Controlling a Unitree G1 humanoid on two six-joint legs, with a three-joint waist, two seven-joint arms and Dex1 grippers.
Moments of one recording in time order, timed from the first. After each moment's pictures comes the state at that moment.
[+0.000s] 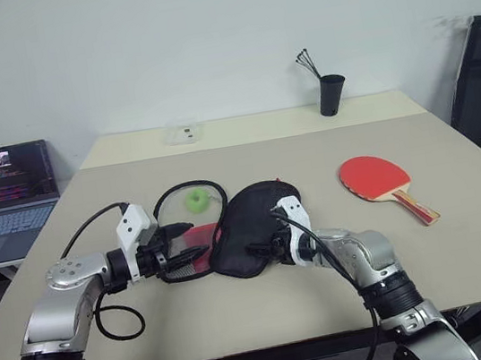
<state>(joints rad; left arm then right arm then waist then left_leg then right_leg) -0.38 0.78 0.10 0.09 -0.40 0.32 -1.11 -0.66 0.00 0.07 0.19 0.38 0.97 0.34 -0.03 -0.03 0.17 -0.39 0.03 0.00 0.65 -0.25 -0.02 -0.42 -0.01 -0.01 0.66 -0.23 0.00</state>
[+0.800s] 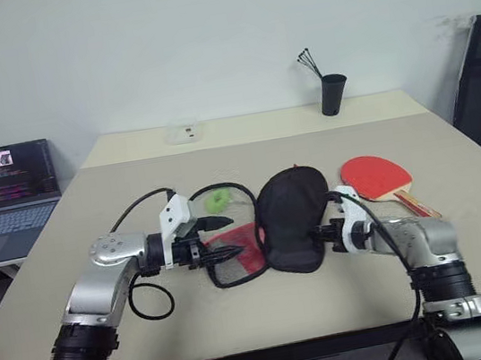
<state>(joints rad) -0.56 0.69 -0.08 0.11 -0.36 0.26 -1.24 -0.63 -0.23 -0.18 0.07 0.47 1.24 0.31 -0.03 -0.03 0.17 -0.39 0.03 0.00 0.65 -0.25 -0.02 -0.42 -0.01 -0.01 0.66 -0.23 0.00</state>
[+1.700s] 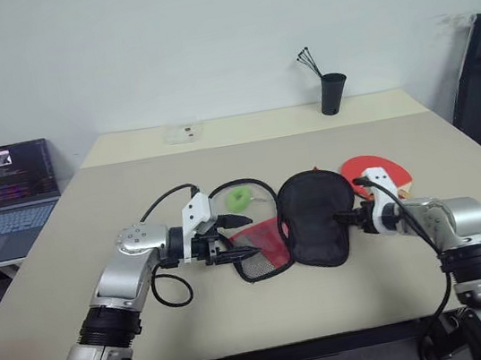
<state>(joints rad) -0.62 0.62 -0.13 0.21 -0.30 0.19 -1.30 -0.69 -0.48 -0.10 0.21 0.40 1.08 0.44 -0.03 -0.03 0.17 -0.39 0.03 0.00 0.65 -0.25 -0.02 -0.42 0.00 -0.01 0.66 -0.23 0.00</state>
